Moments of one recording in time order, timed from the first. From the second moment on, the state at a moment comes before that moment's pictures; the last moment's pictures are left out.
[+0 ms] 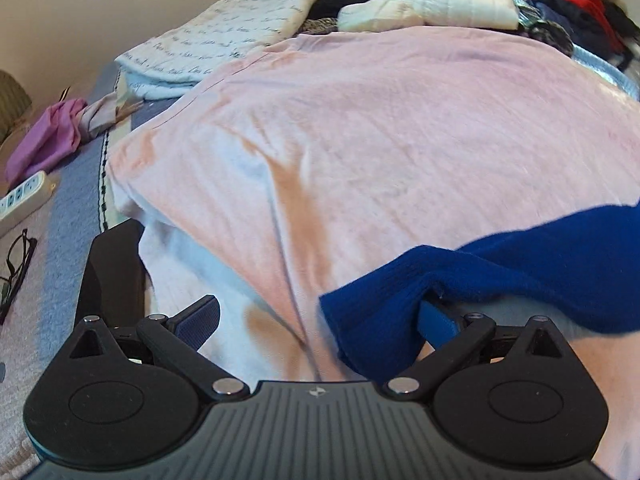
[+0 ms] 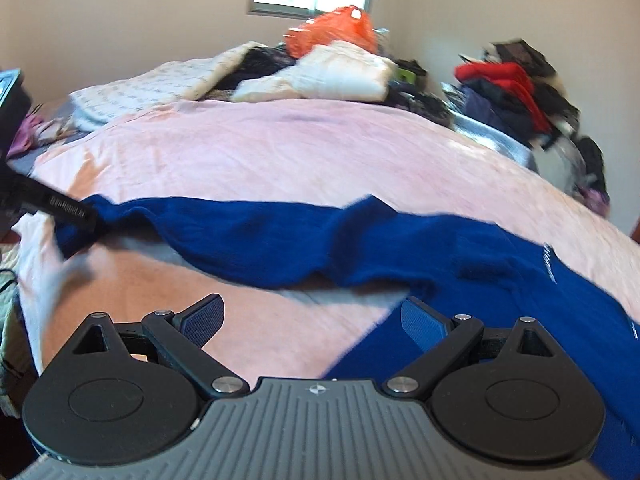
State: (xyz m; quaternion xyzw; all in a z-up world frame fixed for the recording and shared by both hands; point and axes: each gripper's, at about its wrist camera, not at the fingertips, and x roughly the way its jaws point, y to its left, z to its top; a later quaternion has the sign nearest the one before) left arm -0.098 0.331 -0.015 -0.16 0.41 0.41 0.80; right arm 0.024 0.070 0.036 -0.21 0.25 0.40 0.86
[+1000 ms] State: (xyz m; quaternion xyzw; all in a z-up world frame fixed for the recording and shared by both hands) left arm -0.125 0.350 0.017 -0.20 0.34 0.46 0.79; right arm -0.061 0.178 0.003 -0.45 0.12 0.58 0.67
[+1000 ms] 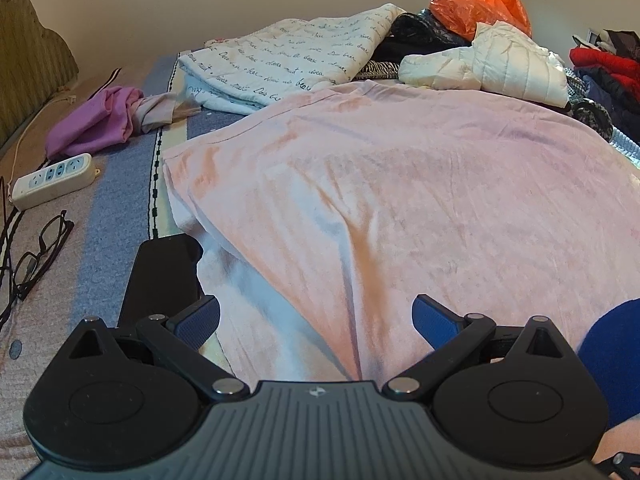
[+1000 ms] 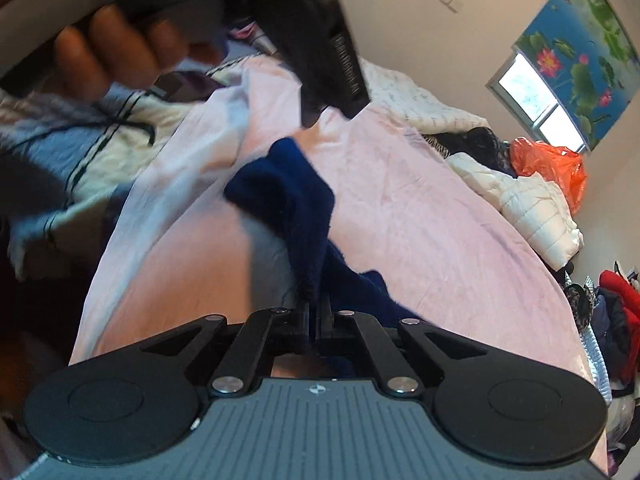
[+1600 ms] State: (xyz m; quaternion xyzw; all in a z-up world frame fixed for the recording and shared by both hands) left arm -0.121 0.338 0.024 -0.22 0.32 0.45 0.80; right arm -0.024 0.204 0.037 -0.29 0.16 0.60 0.73
